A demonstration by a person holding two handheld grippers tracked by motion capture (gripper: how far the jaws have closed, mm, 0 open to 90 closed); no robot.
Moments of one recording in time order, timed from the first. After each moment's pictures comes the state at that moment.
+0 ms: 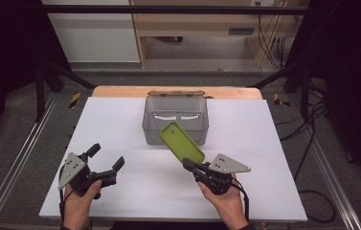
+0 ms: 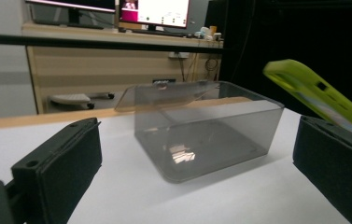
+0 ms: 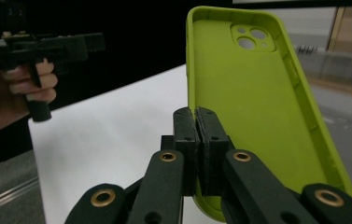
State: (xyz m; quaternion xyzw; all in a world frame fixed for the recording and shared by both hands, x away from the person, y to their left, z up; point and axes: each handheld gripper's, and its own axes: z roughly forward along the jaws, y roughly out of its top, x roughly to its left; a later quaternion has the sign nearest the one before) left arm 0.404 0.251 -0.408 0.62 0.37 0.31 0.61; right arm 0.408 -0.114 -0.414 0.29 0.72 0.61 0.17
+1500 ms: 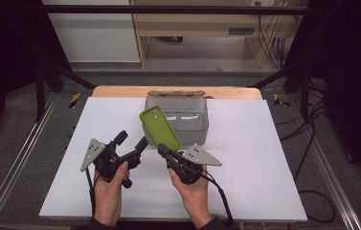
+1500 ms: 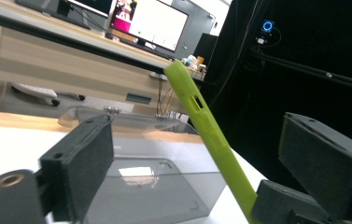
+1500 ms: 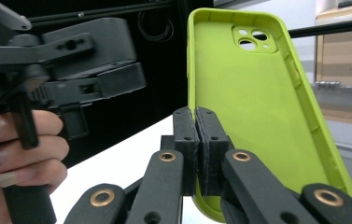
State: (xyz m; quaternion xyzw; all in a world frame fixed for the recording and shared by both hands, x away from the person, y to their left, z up) left arm 0.422 0.189 -0.392 0.54 0.44 0.22 0.68; right arm 0.425 -0.042 -0.413 0.33 0.65 0.67 0.18
